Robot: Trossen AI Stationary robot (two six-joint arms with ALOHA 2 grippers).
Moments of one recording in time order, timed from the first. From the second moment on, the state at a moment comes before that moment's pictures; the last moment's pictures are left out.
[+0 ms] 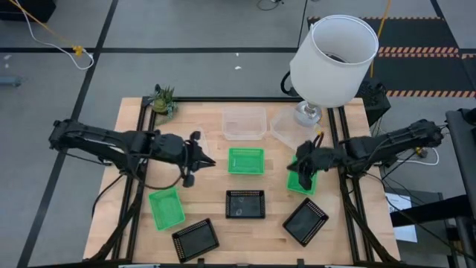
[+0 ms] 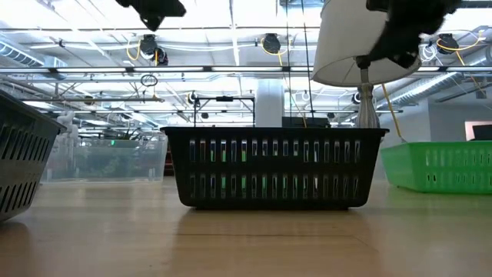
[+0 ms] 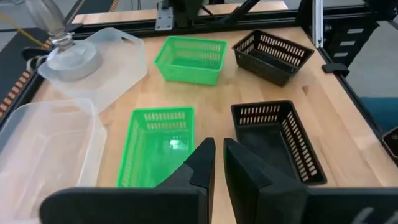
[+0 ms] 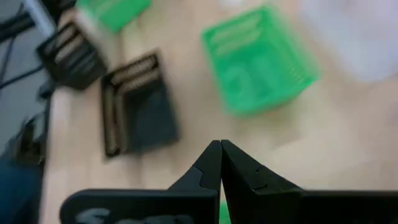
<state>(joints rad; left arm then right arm) -0.14 1.11 0.93 -0.33 -0.06 0.01 0.28 0.94 0.74 -0.57 0.18 0.61</state>
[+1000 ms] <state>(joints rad) -0.14 1.23 0.93 -0.29 -0.06 0.05 0.53 1.29 0.70 -0.66 0.26 0.61</state>
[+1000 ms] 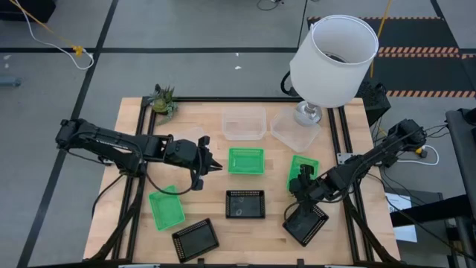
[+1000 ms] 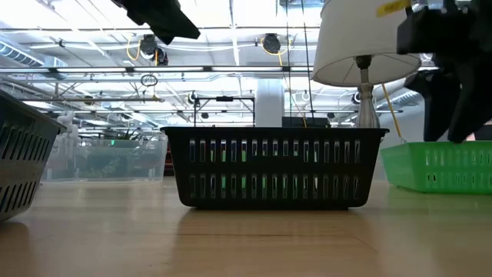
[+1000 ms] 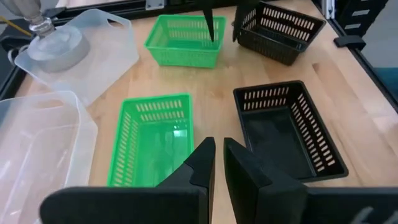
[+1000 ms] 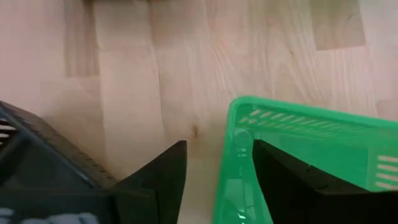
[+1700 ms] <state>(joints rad) -0.14 1.23 0.93 -0.28 -0.06 0.07 0.49 1.22 0.67 -0.64 0.16 0.53</state>
